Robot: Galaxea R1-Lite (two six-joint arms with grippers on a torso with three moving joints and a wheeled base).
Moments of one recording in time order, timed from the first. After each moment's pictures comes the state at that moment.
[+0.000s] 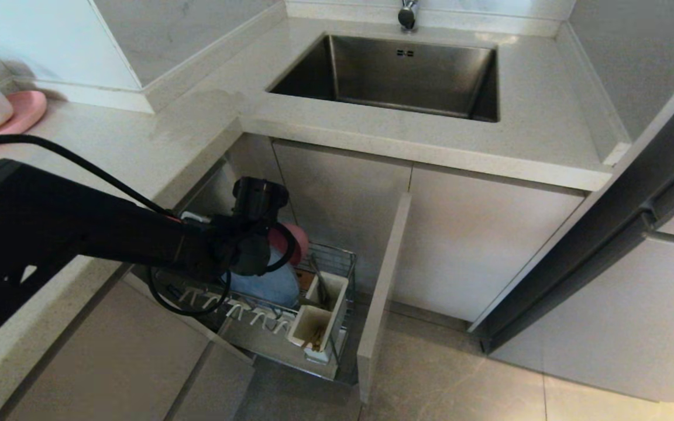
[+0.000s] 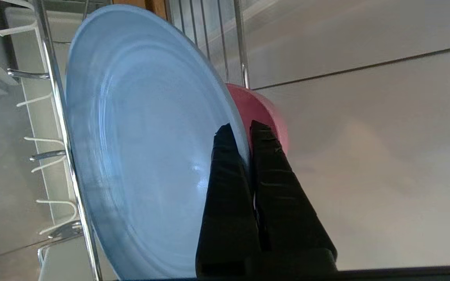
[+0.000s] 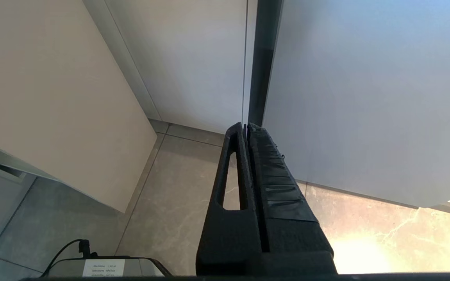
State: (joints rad) left arm -0.43 2.05 -1.27 -0.20 0.73 -1.40; right arm 0.00 0.00 0.00 0.00 -0.01 0.02
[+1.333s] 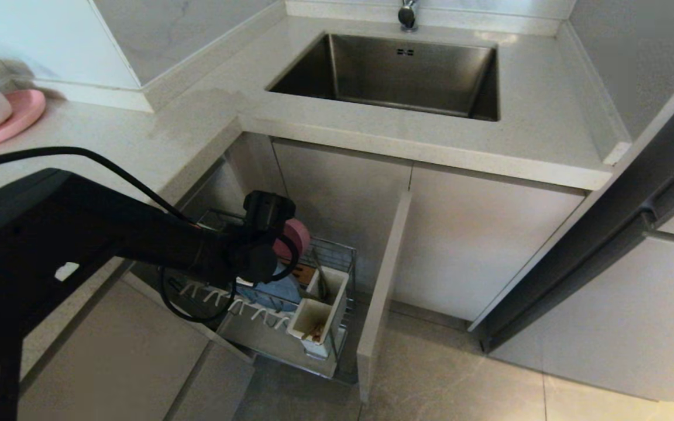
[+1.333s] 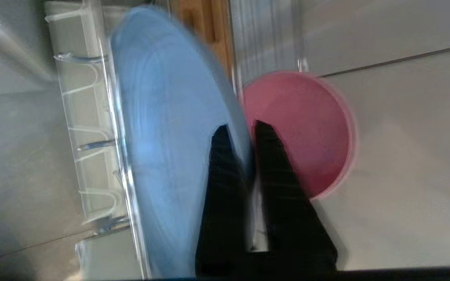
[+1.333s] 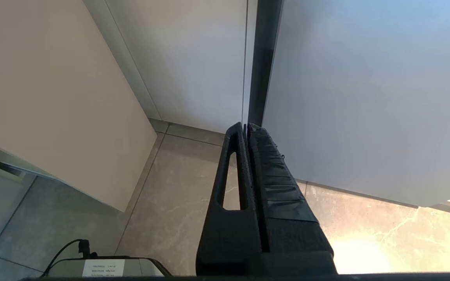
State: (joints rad) left arm -0.43 2.11 -1.29 -0.17 0.73 -1.40; right arm 0.00 0.00 0.00 0.00 -0.01 0.02
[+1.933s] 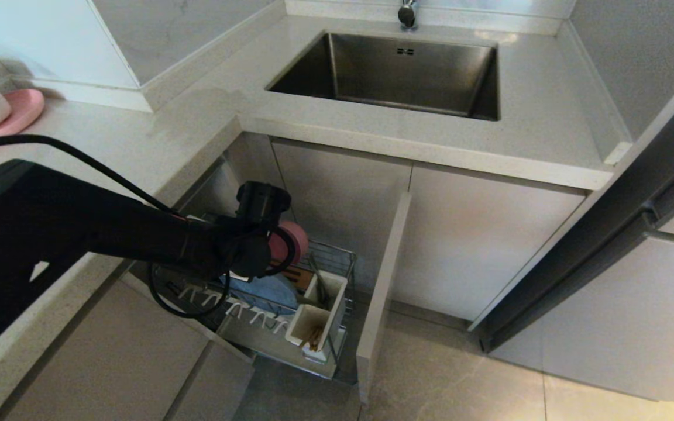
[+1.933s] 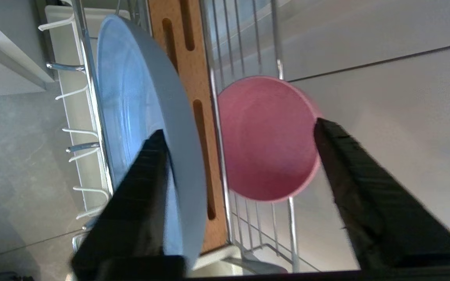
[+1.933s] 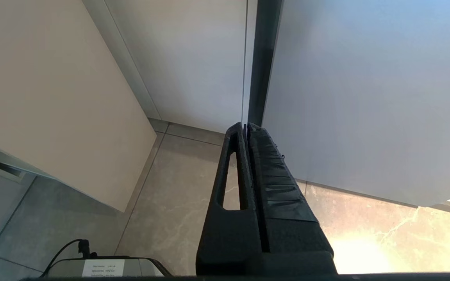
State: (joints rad) left arm -0.43 2.05 -1.29 -0.12 0.74 -1.39; right arm 0.00 0.00 0.00 0.00 -0.01 0.02
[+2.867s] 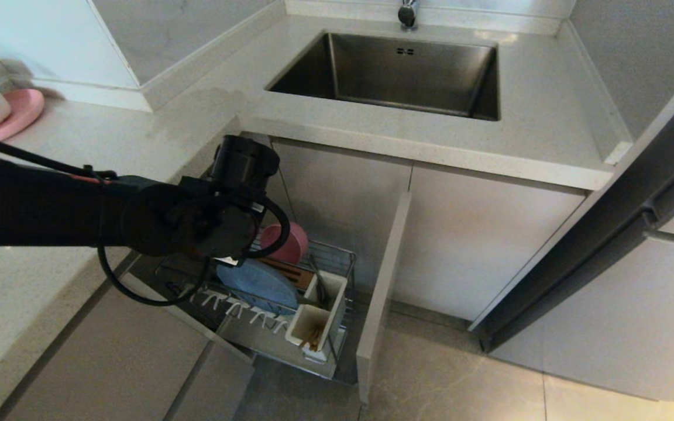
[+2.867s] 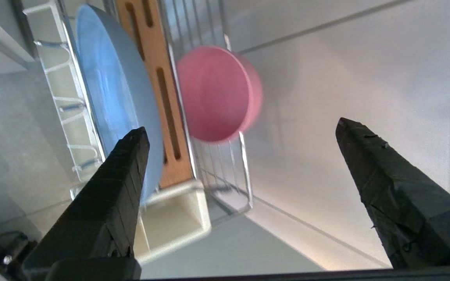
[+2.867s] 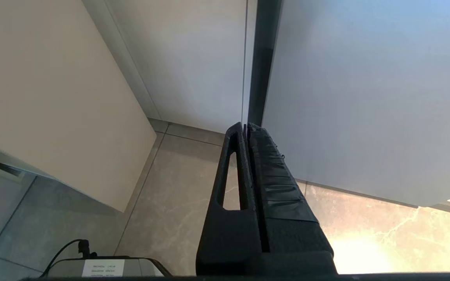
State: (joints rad) left arm -0.52 1.84 -1.33 0.10 0.70 -1.40; right arm 0.00 0.00 0.00 0.00 -0.01 0.02
